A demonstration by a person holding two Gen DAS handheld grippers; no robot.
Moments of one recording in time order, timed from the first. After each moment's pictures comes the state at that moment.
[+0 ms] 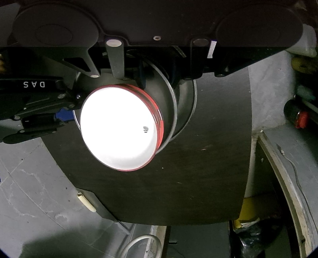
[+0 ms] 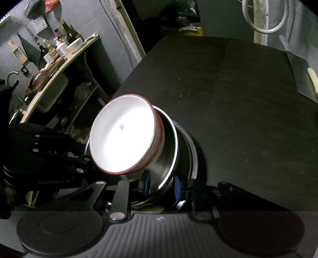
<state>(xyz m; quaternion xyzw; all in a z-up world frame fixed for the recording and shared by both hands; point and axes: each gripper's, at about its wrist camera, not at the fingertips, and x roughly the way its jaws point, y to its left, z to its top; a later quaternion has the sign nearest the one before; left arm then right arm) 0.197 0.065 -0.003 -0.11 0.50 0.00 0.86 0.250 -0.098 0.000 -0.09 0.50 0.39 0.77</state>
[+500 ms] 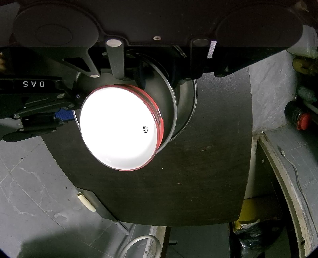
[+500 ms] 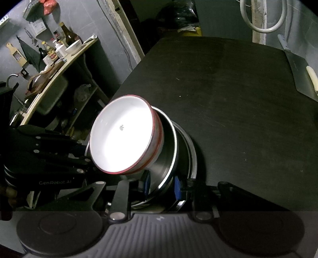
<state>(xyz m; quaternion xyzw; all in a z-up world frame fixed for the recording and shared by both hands) 0.196 0.067 -0.002 -0.12 0.50 0.00 0.86 0.252 -0.101 -0.002 -0.09 0.50 0.39 0.77</state>
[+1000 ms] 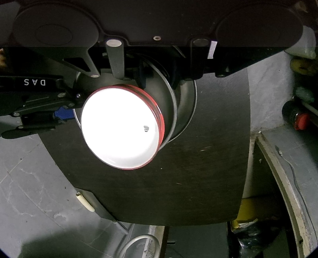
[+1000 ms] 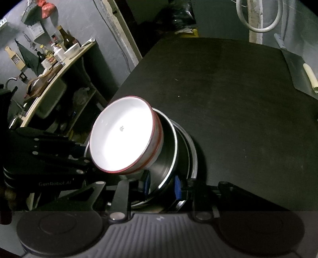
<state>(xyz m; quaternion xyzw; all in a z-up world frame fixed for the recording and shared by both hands) 0.196 0.061 -0.001 -0.11 0.50 0.01 0.86 0.248 -0.105 -0.003 -0.08 0.50 0.38 0.77</state>
